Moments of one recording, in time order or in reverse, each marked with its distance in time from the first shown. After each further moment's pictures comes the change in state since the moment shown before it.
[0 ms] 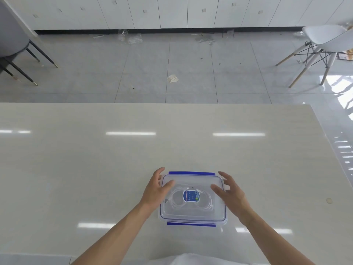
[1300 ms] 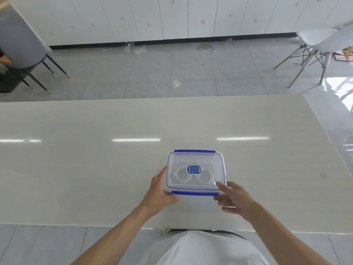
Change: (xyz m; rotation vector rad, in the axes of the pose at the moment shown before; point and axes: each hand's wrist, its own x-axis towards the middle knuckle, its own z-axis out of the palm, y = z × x) left_hand -0.083 -0.056 -0.004 0.122 -0.141 0.140; right_hand -0.077 0.027 0.005 0.279 -0.135 0.350
